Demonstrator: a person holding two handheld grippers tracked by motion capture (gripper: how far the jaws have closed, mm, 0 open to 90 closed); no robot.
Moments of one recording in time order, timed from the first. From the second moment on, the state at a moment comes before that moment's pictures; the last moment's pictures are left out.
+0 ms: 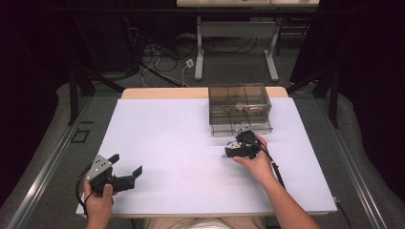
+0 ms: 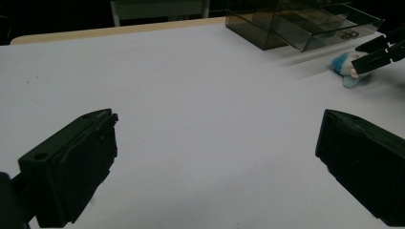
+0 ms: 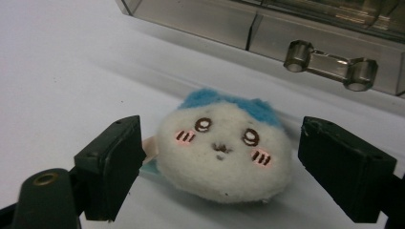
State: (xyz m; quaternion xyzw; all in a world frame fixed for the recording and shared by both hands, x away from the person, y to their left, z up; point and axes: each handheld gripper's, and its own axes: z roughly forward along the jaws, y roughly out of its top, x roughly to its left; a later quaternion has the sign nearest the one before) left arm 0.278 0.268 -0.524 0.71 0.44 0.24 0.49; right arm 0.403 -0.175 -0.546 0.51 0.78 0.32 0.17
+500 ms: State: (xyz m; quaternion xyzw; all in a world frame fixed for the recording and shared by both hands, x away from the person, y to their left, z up) left arm 0.279 0.268 -0.527 0.71 0.44 0.24 0.49; right arm 0.403 -0.172 -0.548 0.51 0.79 0.31 0.17
